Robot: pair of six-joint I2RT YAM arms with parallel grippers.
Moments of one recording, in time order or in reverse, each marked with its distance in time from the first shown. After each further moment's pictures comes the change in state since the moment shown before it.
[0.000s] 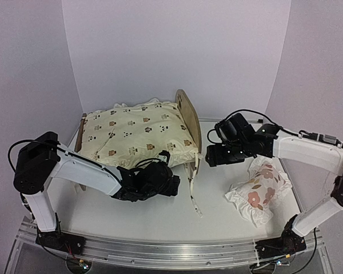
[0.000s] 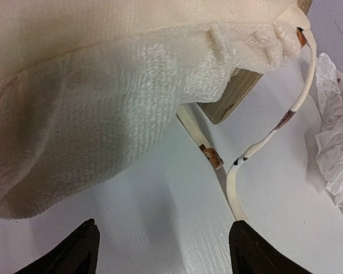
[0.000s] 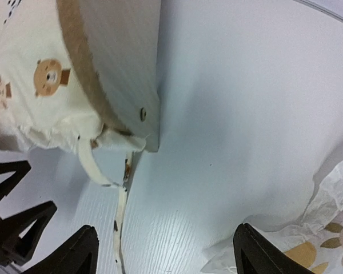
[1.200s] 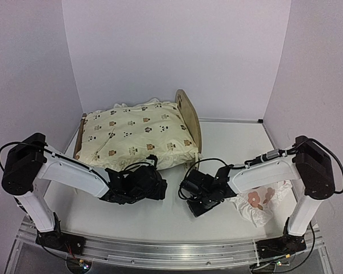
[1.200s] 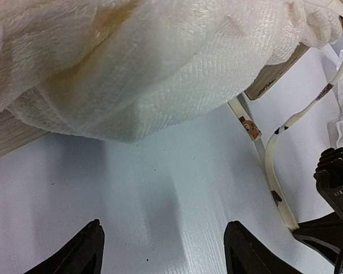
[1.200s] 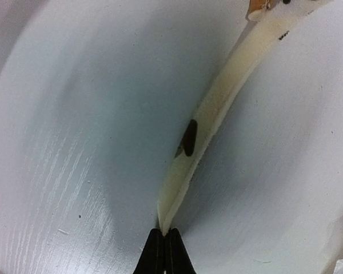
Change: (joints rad) left arm 0.006 -0.112 -0.127 -0.077 -0.008 -0.076; right arm 0.322 0.332 -0.151 0.123 -0.037 0.082
